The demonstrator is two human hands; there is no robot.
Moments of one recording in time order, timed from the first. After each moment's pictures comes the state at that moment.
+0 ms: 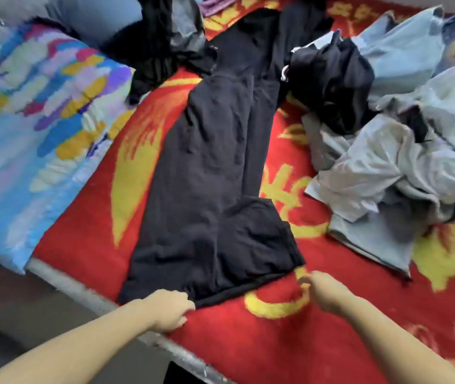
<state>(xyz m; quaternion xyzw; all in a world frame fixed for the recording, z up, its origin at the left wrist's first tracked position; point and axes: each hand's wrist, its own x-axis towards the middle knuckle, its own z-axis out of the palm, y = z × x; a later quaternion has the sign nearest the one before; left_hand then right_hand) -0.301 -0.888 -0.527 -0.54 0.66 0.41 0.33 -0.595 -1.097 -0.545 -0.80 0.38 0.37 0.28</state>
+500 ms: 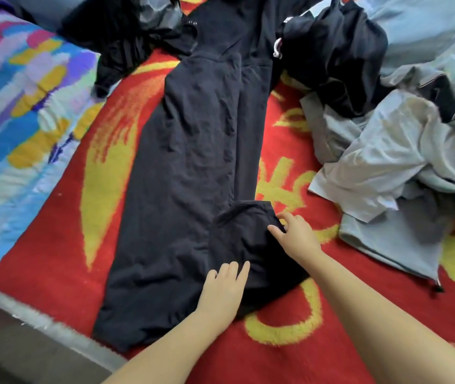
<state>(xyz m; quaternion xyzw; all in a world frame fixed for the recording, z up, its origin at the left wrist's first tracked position) -0.387 -0.975 -0.596 -0.70 0.69 0.17 0.10 -0.496 -1.158 -0.597 -0.73 0.58 0.09 0.35</state>
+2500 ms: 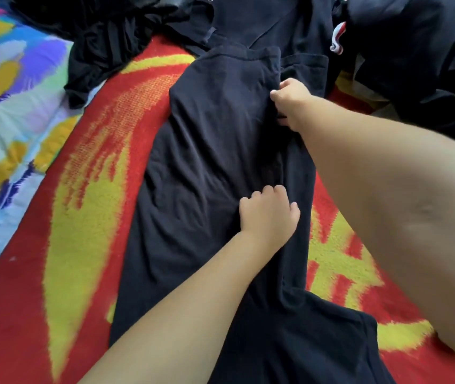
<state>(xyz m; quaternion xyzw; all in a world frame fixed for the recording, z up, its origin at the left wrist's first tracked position) -0.261 -1.230 -0.626 -0.80 0.57 0.15 -0.05 -0.221 -1.443 -0.623 -0.60 0.60 -0.13 0.52</state>
